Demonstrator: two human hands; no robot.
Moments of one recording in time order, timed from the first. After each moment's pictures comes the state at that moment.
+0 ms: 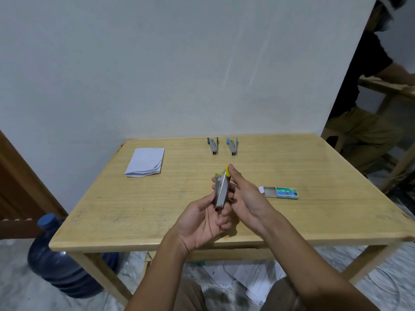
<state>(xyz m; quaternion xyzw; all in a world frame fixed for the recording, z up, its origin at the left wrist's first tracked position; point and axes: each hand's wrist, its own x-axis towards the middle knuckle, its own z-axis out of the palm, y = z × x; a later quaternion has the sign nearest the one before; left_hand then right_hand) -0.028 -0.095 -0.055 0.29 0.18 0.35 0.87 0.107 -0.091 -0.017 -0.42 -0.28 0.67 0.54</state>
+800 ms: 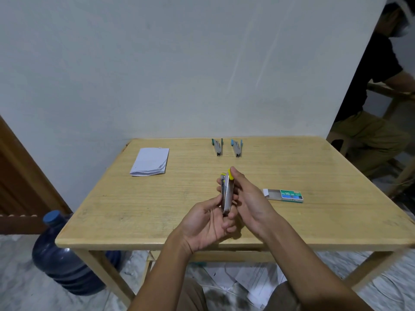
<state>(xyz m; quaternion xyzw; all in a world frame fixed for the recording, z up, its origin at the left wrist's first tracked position) -0.029 -0.094 -0.061 0.30 0.15 0.33 0.88 0.104 -0.091 -0.023 -0.43 -0.30 0.66 0.54</state>
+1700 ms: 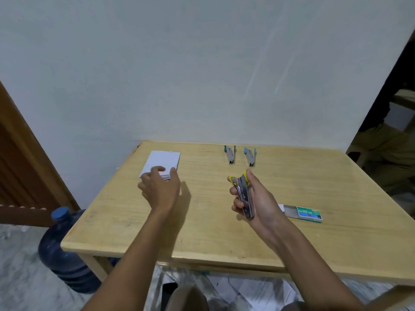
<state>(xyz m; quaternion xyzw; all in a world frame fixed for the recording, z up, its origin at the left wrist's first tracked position) -0.109 -0.001 -0.049 0.42 0.74 0.49 0.17 0.098 -0.068 -0.008 -0.43 -0.35 0.67 0.50</state>
